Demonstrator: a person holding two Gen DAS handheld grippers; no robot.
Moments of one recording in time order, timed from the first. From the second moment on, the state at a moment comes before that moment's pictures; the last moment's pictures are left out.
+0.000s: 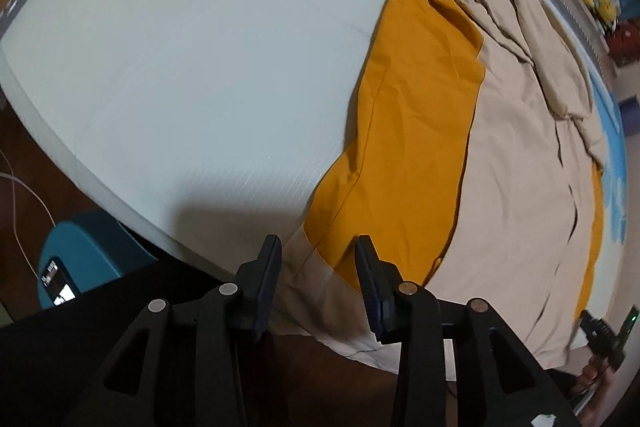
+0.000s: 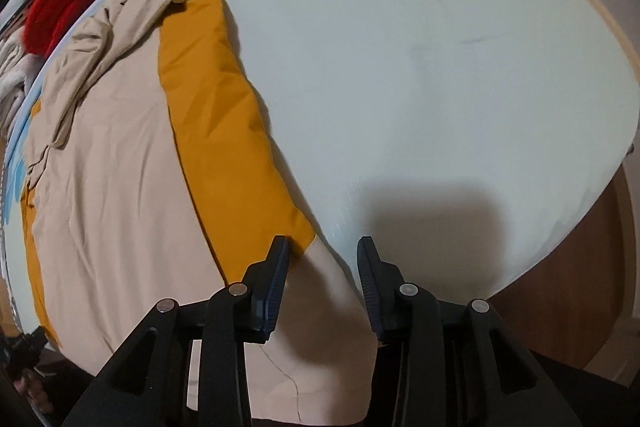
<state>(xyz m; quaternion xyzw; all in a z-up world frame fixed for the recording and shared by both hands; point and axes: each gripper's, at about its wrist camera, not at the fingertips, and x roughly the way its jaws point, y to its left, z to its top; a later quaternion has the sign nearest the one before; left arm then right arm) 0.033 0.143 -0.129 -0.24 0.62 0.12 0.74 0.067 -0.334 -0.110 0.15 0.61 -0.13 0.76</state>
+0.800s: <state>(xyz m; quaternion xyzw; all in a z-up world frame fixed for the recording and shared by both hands) 0.023 0.133 -0.142 -0.19 0.66 0.10 0.72 0.056 -0.318 -0.114 0.14 0.63 -0.10 0.75</state>
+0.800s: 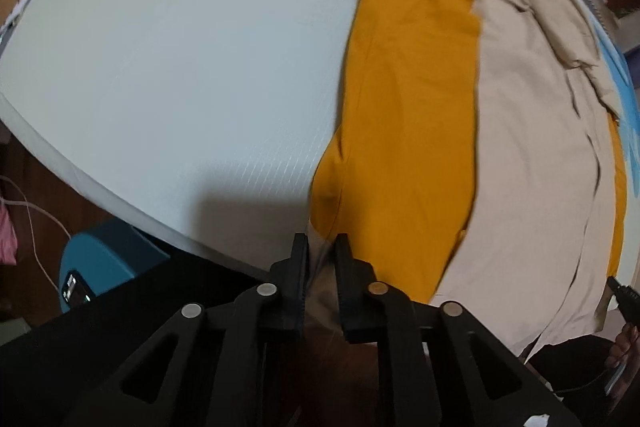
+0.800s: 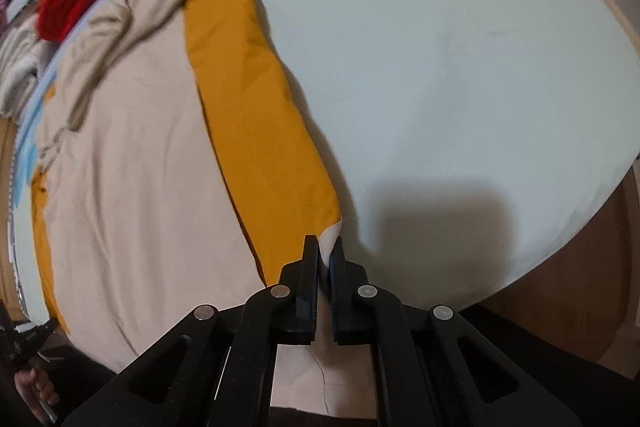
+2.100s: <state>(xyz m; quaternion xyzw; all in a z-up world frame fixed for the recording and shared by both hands) -0.016 0.106 0.037 -0.09 0.56 -0.09 0.82 -0.021 -0.301 0.067 0.15 0.49 0.01 0.86</state>
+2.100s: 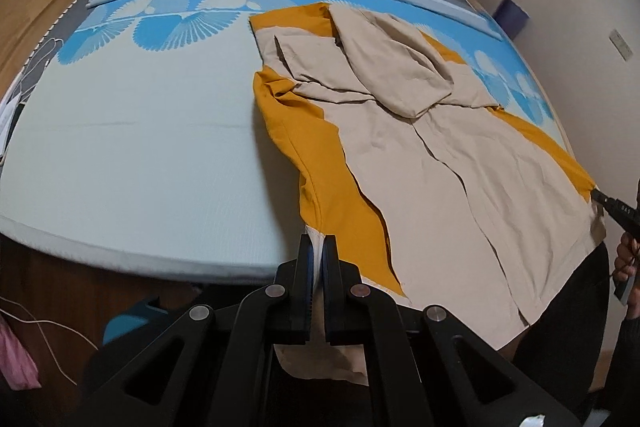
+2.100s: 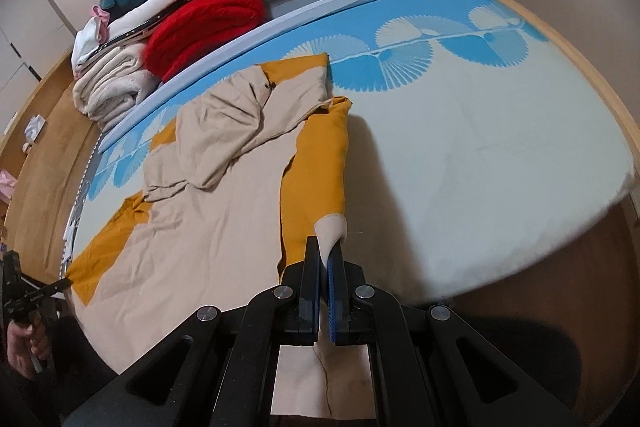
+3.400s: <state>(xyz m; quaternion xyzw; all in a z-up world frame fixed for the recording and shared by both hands) 0.253 0.196 -0.106 -0.18 0.65 -0.04 0.74 0.287 -0.339 -0.079 0.18 0.58 0.00 0.80</state>
